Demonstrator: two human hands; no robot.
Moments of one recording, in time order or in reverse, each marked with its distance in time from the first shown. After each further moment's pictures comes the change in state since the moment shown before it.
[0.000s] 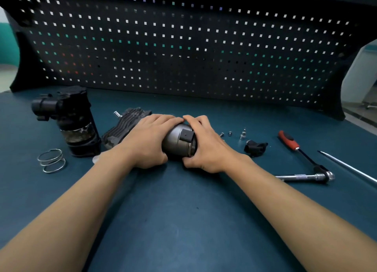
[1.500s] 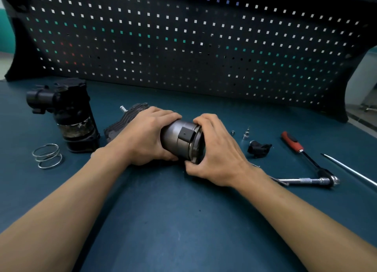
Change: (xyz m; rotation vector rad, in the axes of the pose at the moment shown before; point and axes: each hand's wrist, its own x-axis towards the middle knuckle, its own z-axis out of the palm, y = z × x) left_hand -0.003 -0.003 -0.007 -0.163 0.147 0.061; right_hand -0.026 -0.017 -0.004 -0.169 0.240 -0.139
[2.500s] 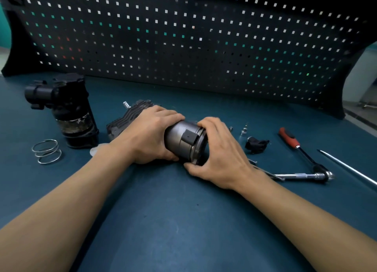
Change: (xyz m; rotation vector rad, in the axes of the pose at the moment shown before) left_hand -0.001 0.010 0.002 0.047 -0.041 0.030; right_hand -0.015 0.002 -0.005 0.004 -0.003 0.007
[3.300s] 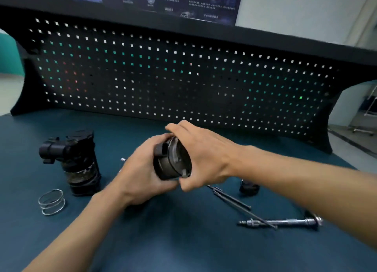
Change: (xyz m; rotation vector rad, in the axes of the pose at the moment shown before) left_hand 0.003 -0.002 -0.024 -0.471 0.326 -0.102; right_hand 0.104 -0.043 -0.084 -0.207 -0.303 -0.353
